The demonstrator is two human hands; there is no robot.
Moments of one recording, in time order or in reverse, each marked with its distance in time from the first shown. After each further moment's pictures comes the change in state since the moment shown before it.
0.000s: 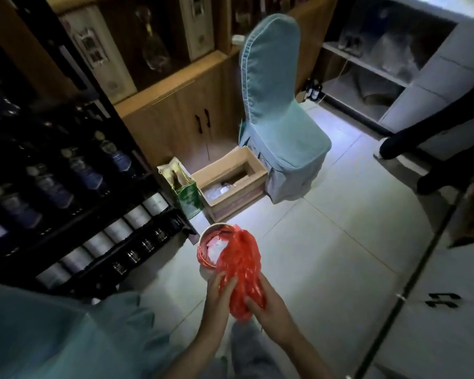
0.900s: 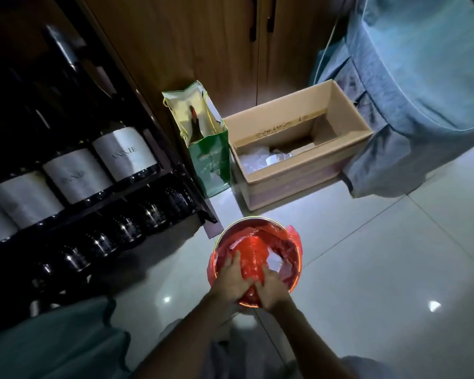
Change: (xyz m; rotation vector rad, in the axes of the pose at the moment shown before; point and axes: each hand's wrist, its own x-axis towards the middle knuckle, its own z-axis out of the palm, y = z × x) left_hand 0.541 -0.329 -0.057 0.889 -0.121 -0.168; right_hand 0.471 0.432 0.104 -0.743 -0.238 0.245
